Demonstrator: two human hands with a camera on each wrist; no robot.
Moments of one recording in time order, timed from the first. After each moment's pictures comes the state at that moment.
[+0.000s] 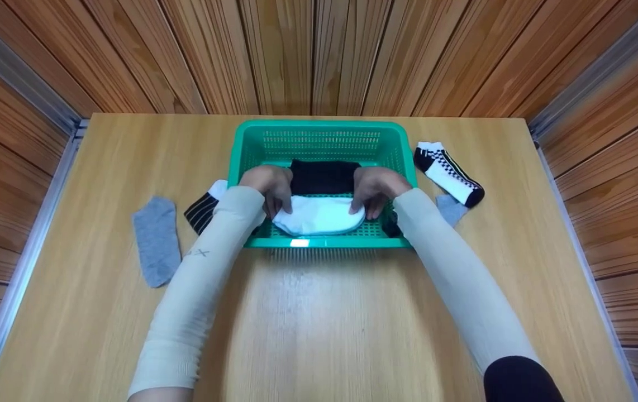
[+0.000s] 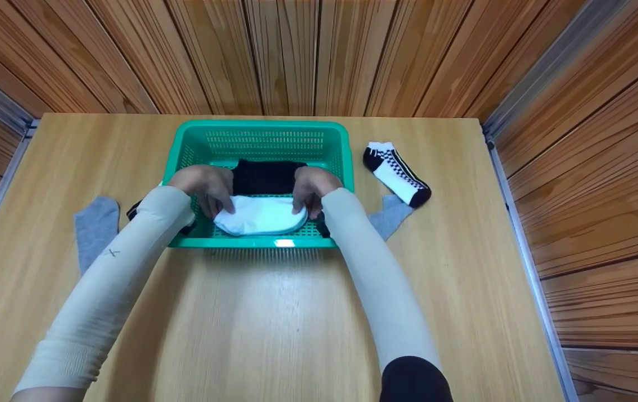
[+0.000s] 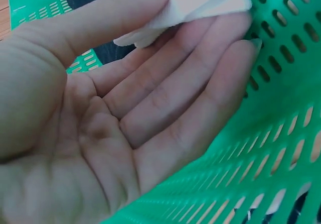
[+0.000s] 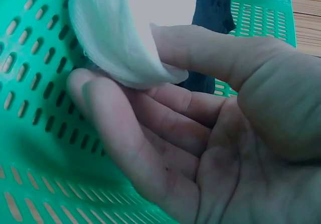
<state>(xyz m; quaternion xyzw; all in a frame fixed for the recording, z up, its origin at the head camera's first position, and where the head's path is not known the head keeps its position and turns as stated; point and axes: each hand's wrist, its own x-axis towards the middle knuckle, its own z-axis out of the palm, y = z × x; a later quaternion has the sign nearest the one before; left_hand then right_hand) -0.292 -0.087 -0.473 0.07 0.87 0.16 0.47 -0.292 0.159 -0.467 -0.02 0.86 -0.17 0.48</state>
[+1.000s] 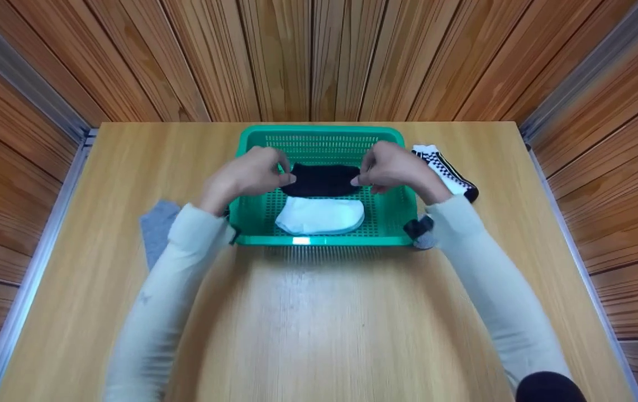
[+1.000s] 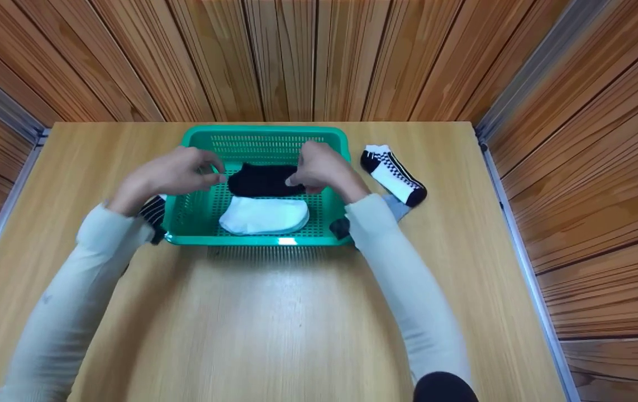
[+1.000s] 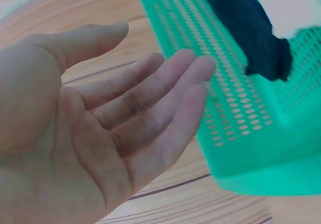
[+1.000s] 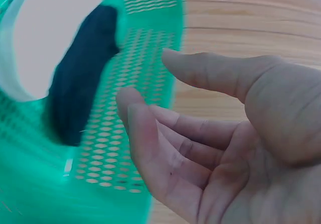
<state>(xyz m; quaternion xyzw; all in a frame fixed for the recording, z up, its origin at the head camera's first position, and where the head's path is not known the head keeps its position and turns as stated) -0.229 -0.118 -0.384 0.20 0.92 0.26 0.23 -0.245 0.172 -0.379 -0.08 0.92 -0.26 0.28</state>
